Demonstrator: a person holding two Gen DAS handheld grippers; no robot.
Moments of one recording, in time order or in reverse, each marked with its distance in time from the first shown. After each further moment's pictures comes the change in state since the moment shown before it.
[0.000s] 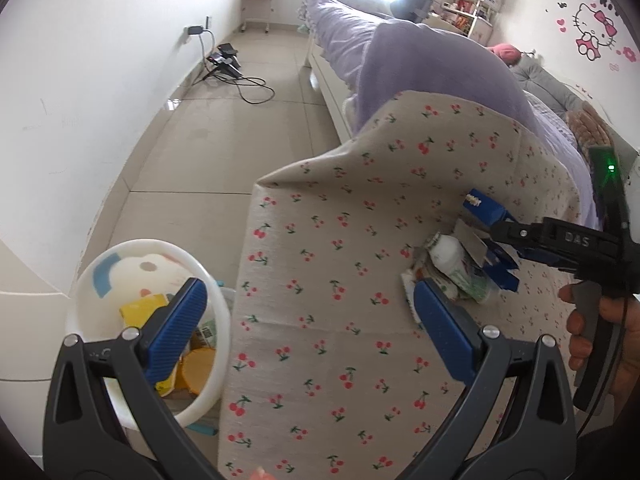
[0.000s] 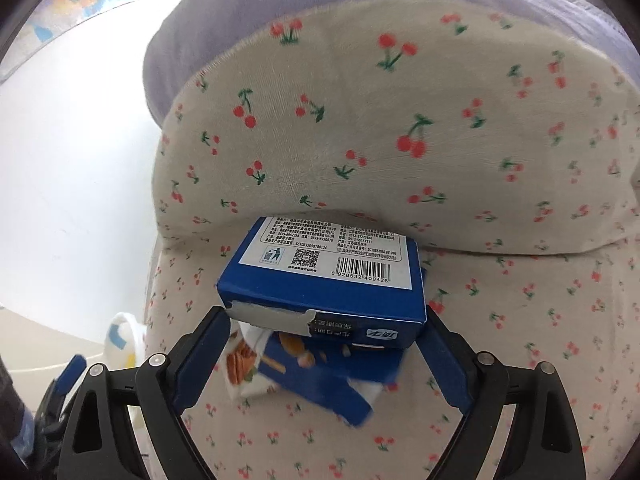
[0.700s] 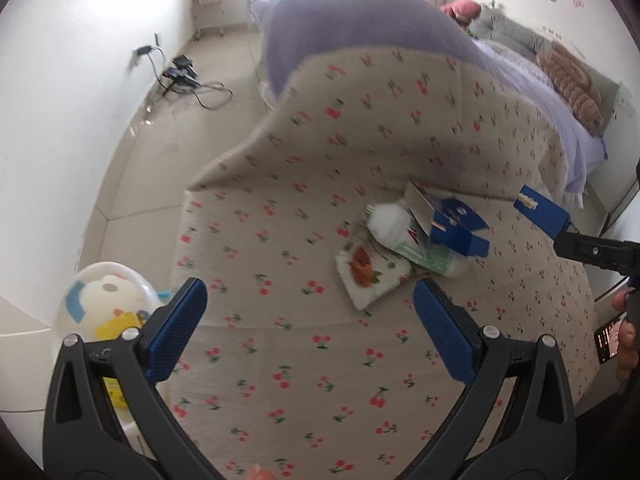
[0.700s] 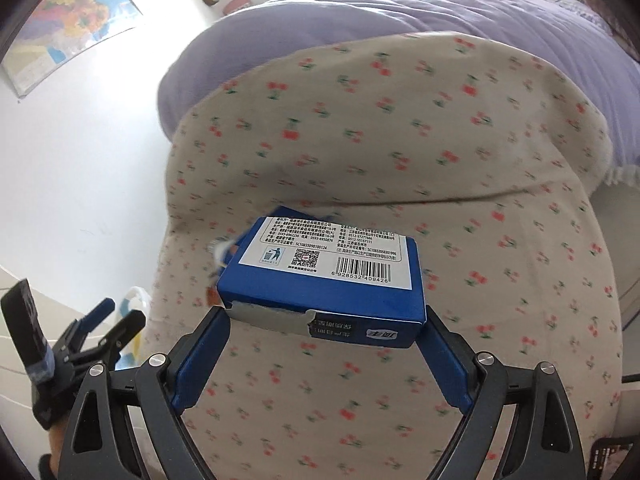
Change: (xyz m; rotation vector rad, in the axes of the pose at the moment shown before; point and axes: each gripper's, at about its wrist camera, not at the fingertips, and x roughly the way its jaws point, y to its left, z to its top) left arm 0.017 -0.078 -0.008 0.196 0.065 0.005; right arm -0.088 -0.075 -0.064 0.049 -0.051 0.009
